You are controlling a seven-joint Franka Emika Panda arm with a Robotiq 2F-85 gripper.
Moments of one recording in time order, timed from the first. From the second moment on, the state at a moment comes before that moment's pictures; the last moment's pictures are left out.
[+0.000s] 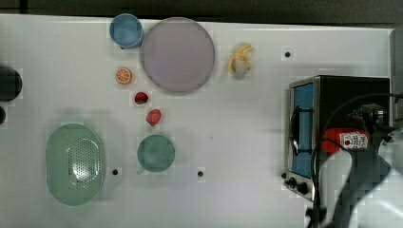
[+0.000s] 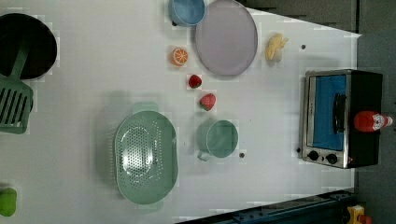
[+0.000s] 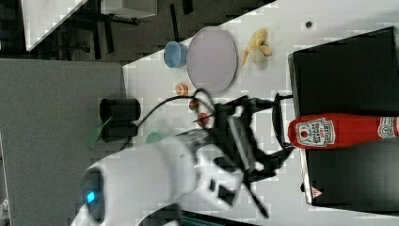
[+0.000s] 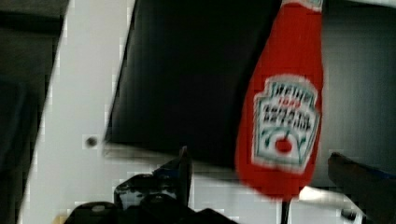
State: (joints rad) arm -0.11 0.01 -0.52 -2.05 -0.07 0.68 0.03
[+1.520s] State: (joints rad) arm -0.11 0.06 -0.49 -1.96 0.05 0.47 0.02
